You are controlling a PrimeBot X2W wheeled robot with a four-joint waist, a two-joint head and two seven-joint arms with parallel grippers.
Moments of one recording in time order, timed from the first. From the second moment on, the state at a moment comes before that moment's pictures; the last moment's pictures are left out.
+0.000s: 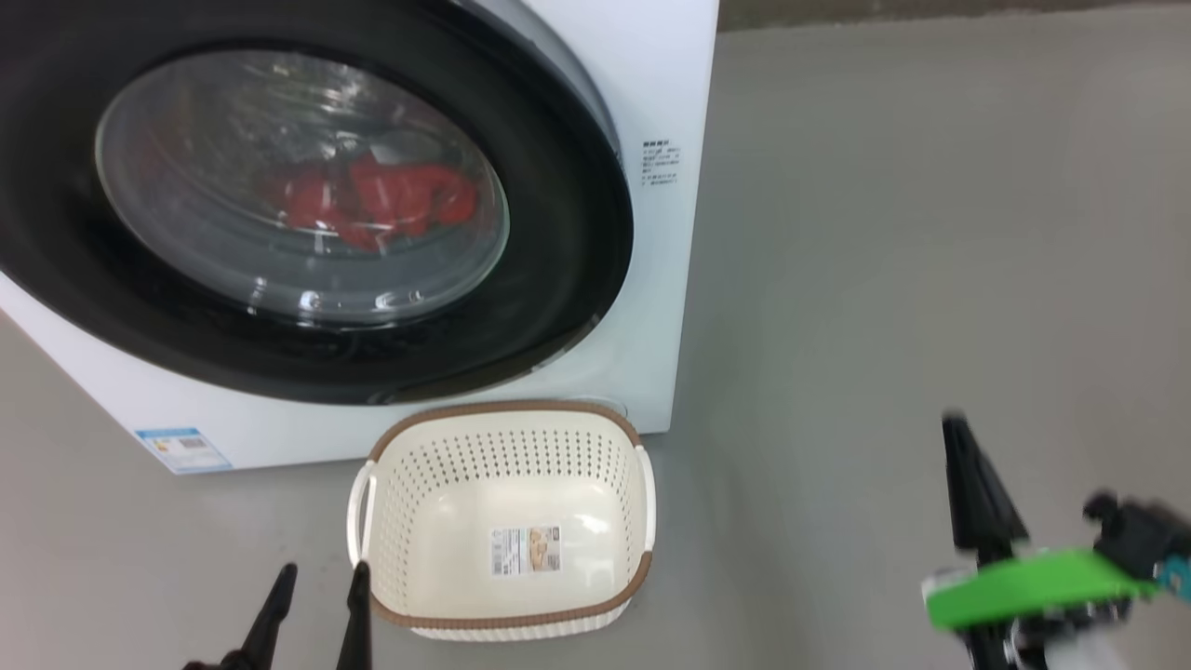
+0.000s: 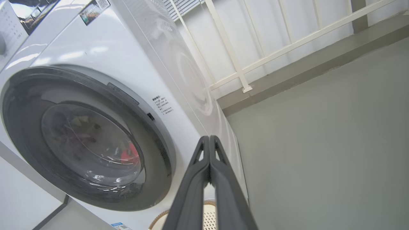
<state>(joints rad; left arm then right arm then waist) 0.07 0.05 0.00 0.21 -0.22 -0.09 -0.25 -0.03 -0.04 0.00 0.24 0.65 0.13 -0.25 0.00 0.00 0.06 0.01</state>
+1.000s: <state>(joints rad) -0.18 0.04 -0.12 0.21 -0.31 -0.11 -0.25 -0.80 -0.34 0.30 0.20 1.65 0.13 0.16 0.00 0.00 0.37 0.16</state>
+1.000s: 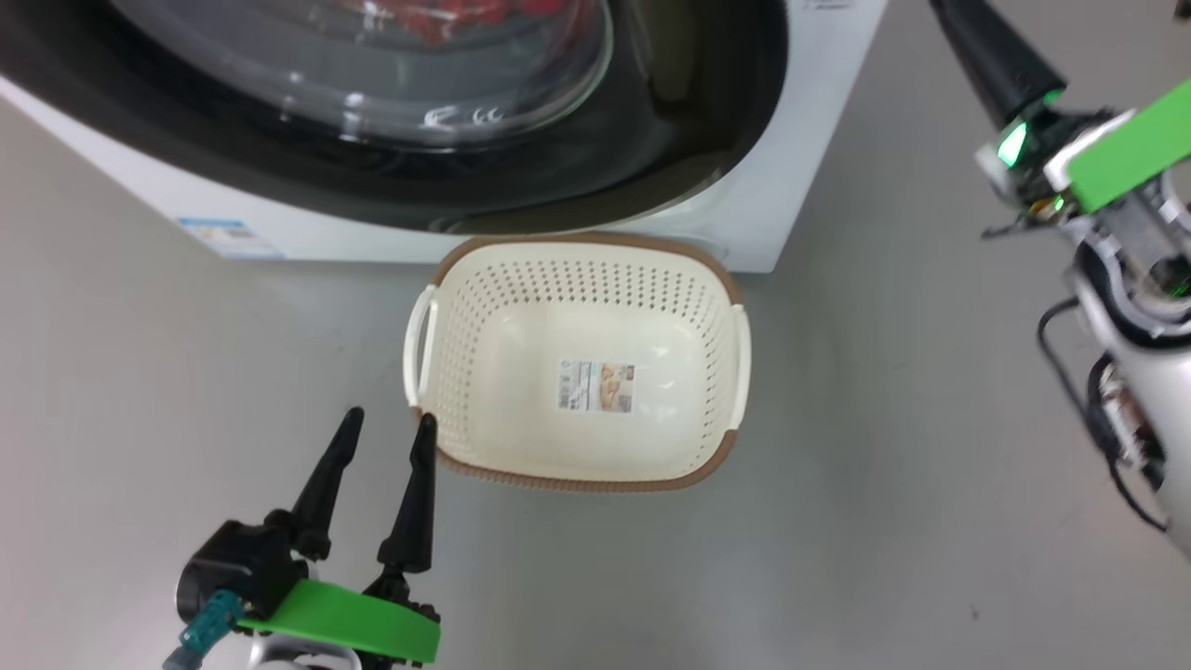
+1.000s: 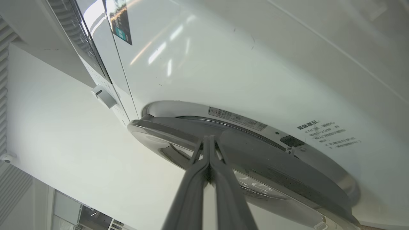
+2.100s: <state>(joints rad) -0.26 0.03 -0.19 0.22 -0.36 -0.12 -0.25 -1.13 -0.32 0.29 0.48 1.74 0.13 0.65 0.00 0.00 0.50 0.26</state>
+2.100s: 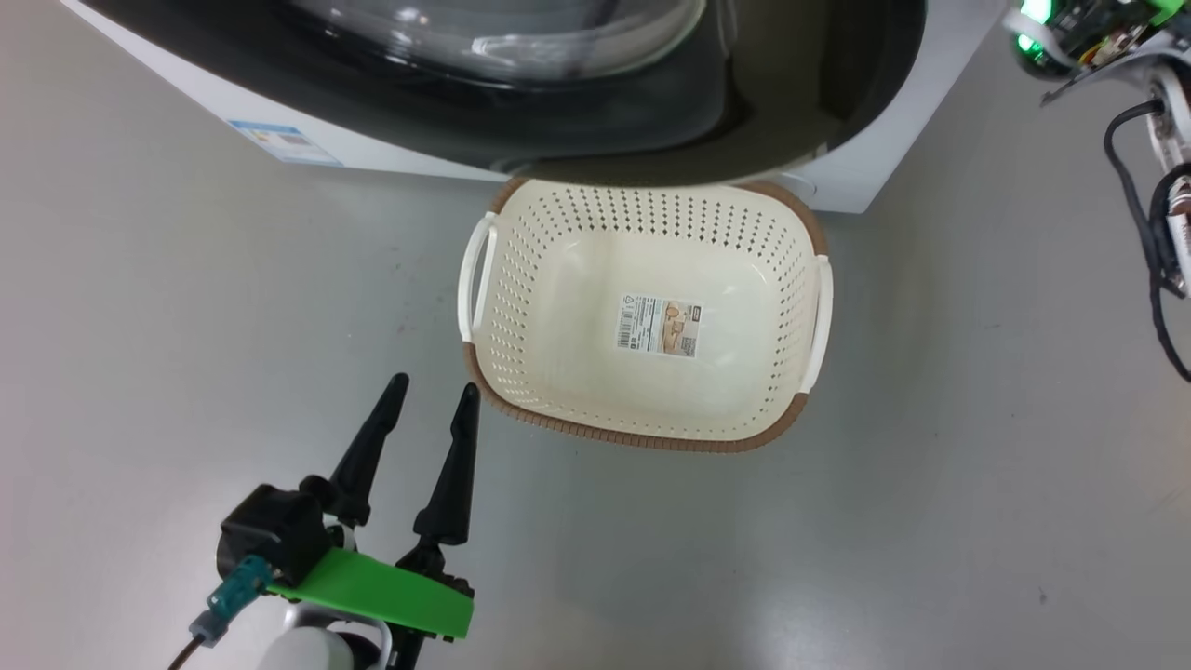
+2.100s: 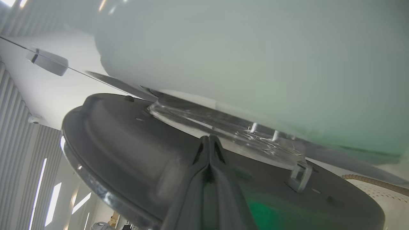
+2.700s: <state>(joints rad) -0.20 0.04 -0.19 0.23 -0.34 -0.12 -0.25 -0.88 -0.25 0.32 0.38 1.70 0.13 0.73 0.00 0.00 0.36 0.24</state>
